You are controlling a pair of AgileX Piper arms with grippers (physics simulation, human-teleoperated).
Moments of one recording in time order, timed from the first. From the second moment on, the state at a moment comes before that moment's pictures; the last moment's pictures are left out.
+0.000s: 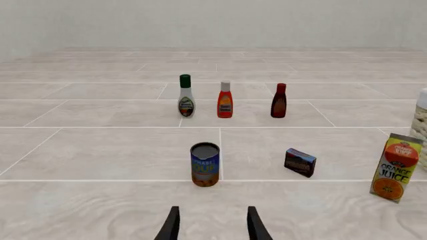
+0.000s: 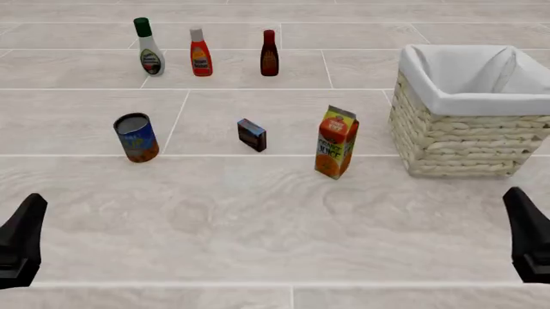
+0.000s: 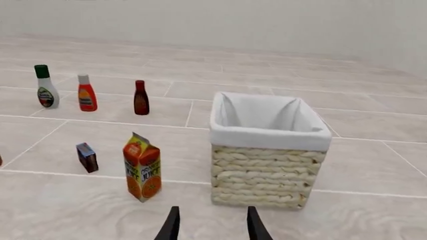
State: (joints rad) left arm 0.00 0.00 0.00 0.00 0.00; right arm 0.03 0.04 -0.05 0.01 -0.06
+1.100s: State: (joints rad) left arm 0.00 0.00 0.00 0.00 0.00; right arm 0.14 0.31 -0.24 -0.05 -0.04
